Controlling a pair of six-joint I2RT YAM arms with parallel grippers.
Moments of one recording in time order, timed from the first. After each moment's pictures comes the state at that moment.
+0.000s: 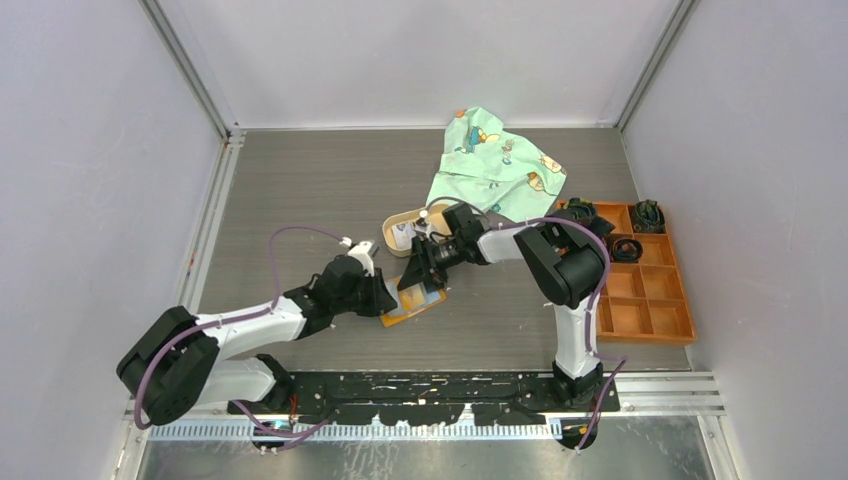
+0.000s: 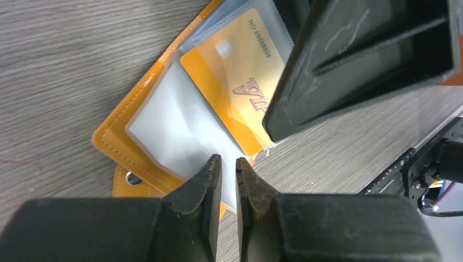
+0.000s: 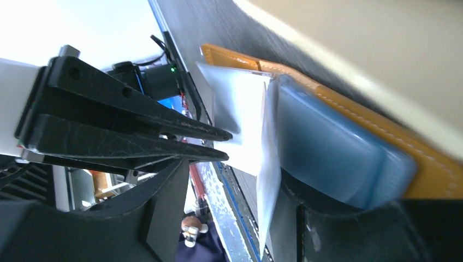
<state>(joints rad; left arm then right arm) -0.74 1.24 0.42 0.15 0.11 -0.66 0.56 2.01 1.00 0.15 -1.05 0.74</state>
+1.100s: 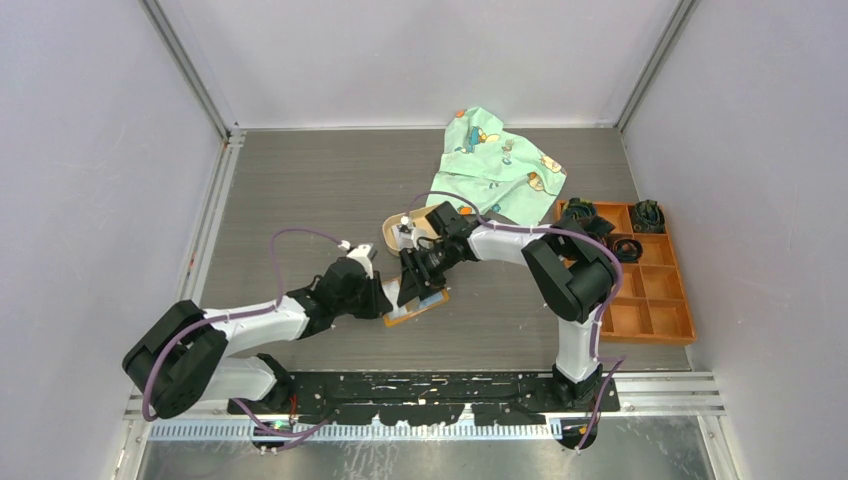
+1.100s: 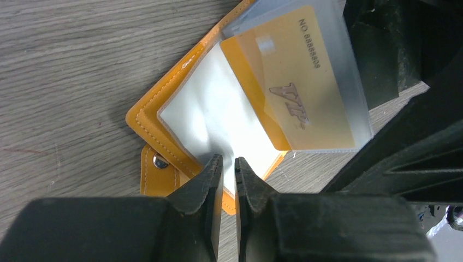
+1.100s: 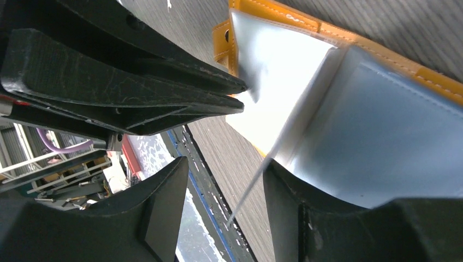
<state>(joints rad) -0.73 1.27 0.40 0.13 0.06 -0.65 0.67 1.91 1.11 -0.30 -0.88 0.34</state>
